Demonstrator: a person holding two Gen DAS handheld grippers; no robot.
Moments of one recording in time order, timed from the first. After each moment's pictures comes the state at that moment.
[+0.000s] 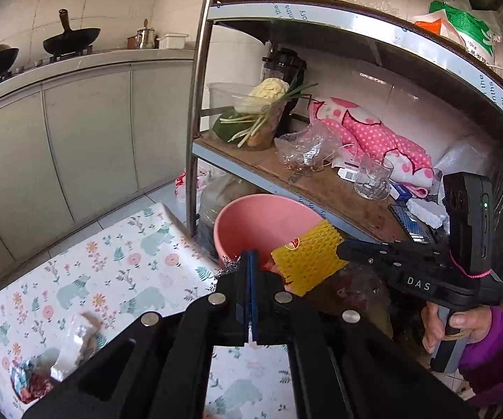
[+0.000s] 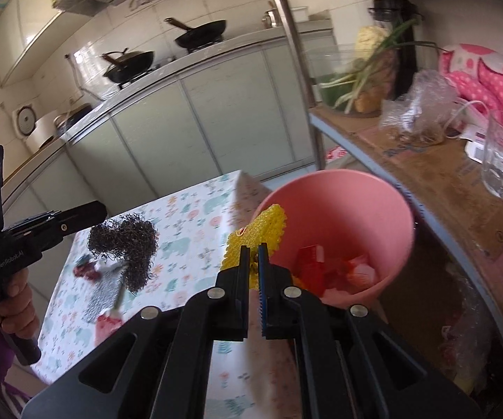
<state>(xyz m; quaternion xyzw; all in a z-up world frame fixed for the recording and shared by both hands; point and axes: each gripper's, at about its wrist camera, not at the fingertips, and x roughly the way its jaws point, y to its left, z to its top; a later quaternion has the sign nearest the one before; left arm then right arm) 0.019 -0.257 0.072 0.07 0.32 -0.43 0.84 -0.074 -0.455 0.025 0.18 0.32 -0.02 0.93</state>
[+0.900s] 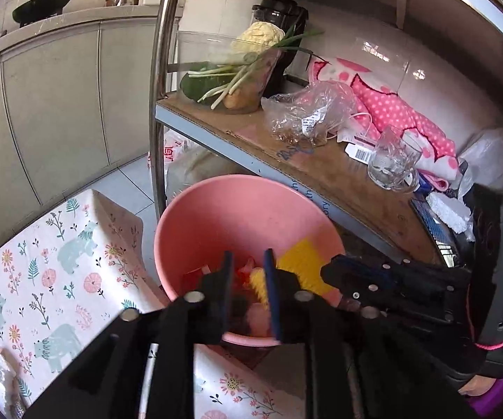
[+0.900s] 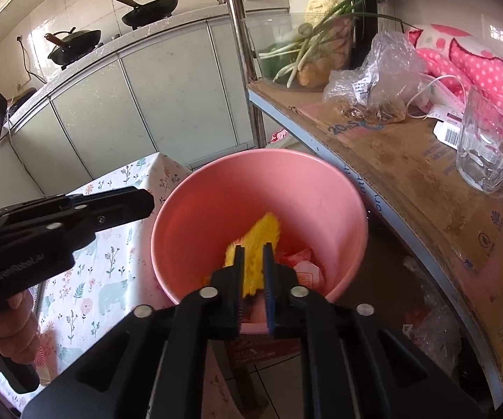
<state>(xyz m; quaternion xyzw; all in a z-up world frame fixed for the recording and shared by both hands) 0.069 -0.372 0.006 0.07 0.38 -0.44 0.81 -0.033 -0.487 -0.025 0.14 0.36 -0.11 0.91</state>
